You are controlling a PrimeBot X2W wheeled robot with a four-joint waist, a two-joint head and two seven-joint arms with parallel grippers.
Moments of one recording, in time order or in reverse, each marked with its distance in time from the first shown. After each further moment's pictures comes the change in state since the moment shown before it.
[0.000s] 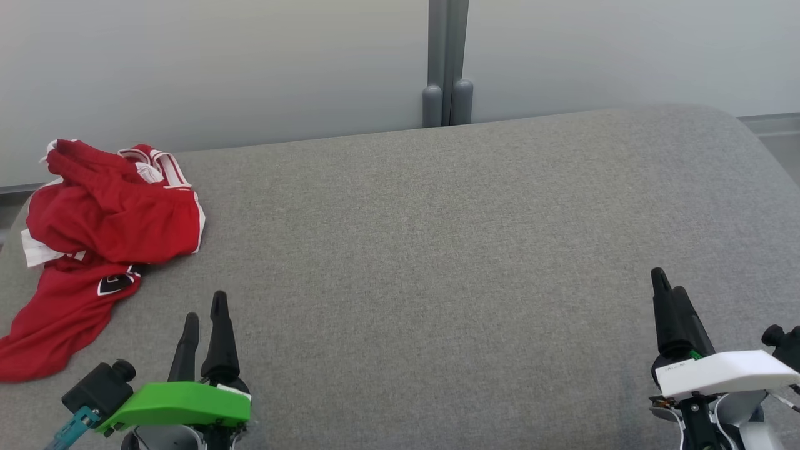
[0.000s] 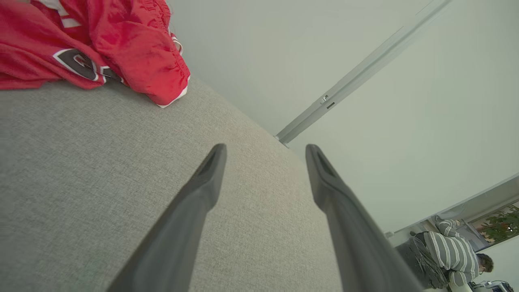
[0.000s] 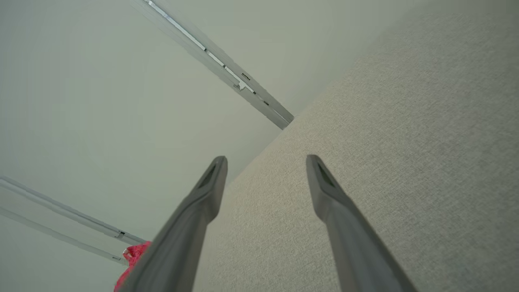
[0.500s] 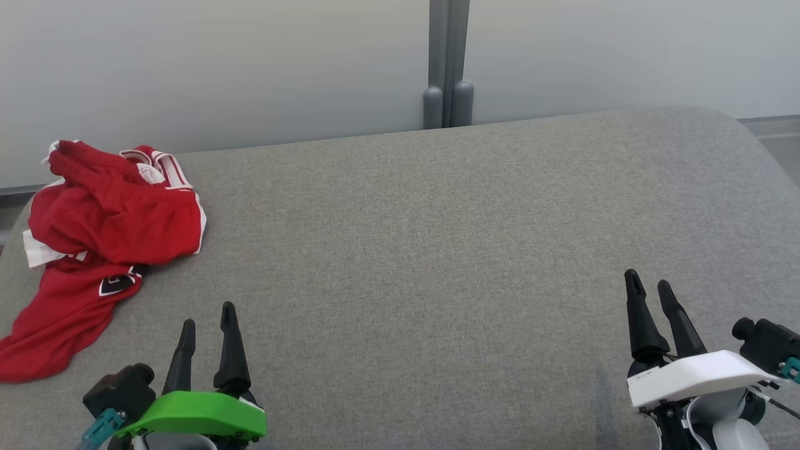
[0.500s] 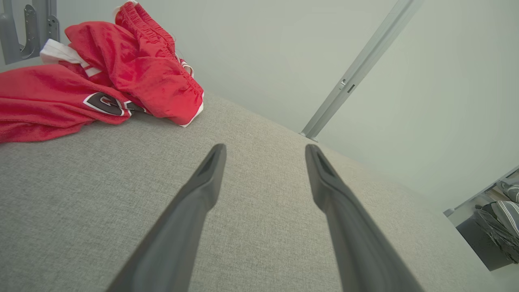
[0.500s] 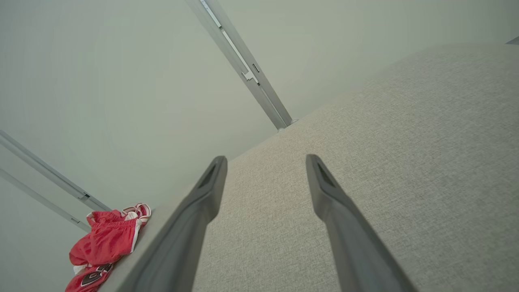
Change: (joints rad) left arm 0.025 0.001 -0.017 0.006 0.260 0.038 -0.038; right arm 0.000 -0.003 0.062 -0.002 -0.244 0.000 -0.052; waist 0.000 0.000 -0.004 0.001
